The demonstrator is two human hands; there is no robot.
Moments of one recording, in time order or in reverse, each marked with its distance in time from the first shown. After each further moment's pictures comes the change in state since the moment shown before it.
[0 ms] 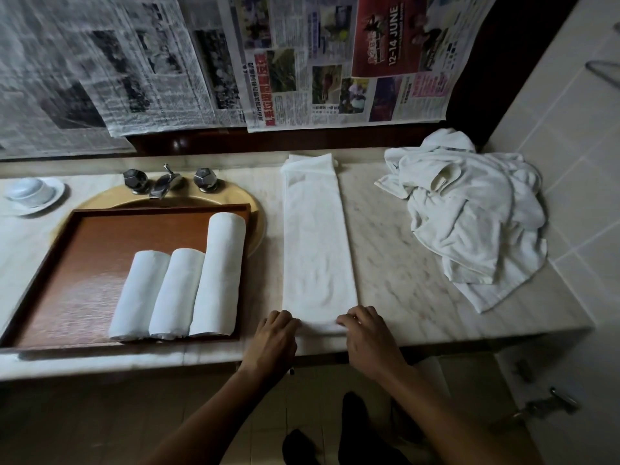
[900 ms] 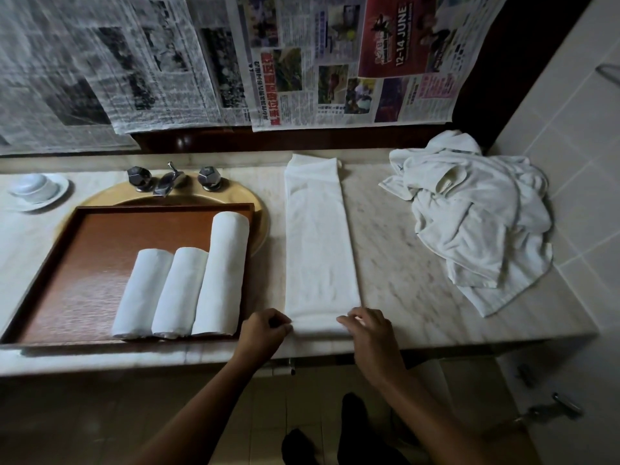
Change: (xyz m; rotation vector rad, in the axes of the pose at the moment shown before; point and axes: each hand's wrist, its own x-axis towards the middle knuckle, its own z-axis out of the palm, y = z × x) left_hand 0.013 -0.011 -0.029 -0.608 -0.067 -0.576; right_hand -0.004 -0.001 0.012 0.017 0.184 0.028
